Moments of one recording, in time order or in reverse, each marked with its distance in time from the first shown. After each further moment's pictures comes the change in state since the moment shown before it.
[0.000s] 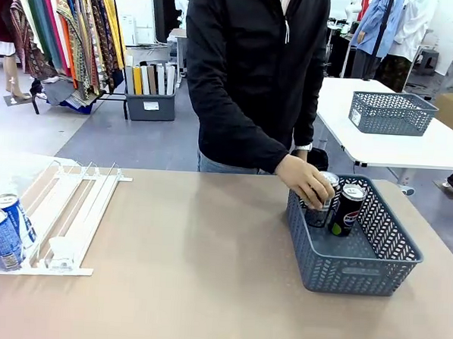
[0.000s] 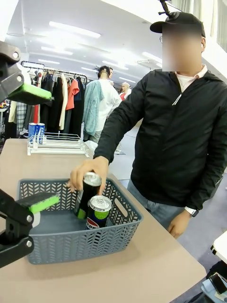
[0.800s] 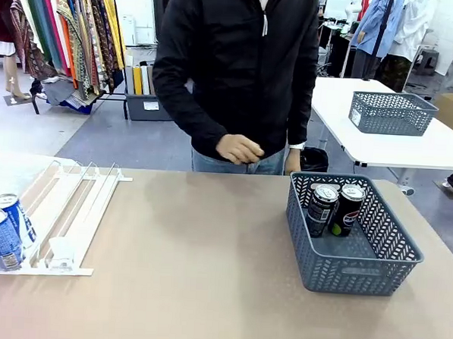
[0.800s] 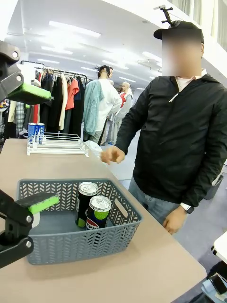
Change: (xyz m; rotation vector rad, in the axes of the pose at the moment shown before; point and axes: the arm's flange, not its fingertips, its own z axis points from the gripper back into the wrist) left arm 0.016 0.021 -0.089 0.518 0.172 -0.057; right arm 0.000 0.000 0.000 0.000 0.000 0.000
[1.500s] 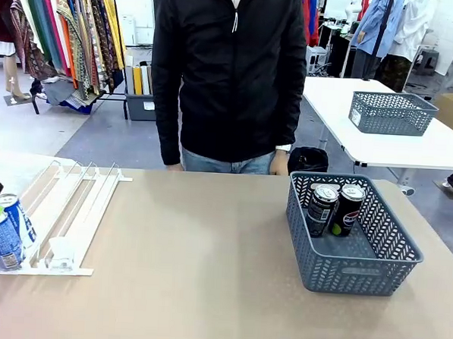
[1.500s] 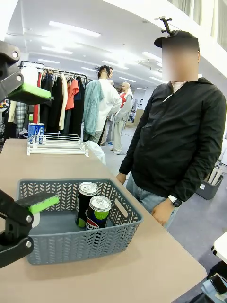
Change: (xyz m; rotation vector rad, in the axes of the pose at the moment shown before) left arm 0.017 -0.027 -0.053 0.429 -0.081 -0.028; right arm 0.000 0.000 0.000 0.000 0.000 0.000
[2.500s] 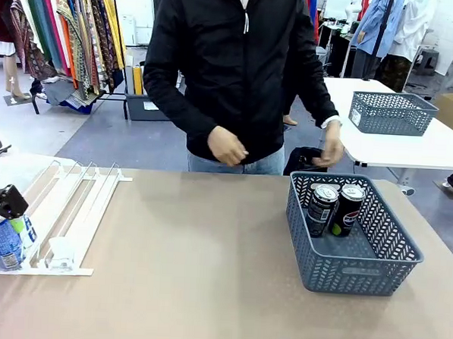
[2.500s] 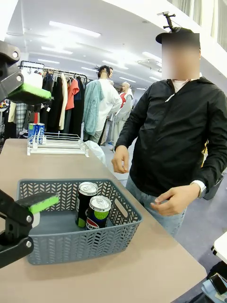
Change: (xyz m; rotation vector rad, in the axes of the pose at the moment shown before) left arm 0.013 -0.021 -0.054 0.036 0.118 -0.036; right arm 0.000 0.000 0.000 0.000 0.000 0.000
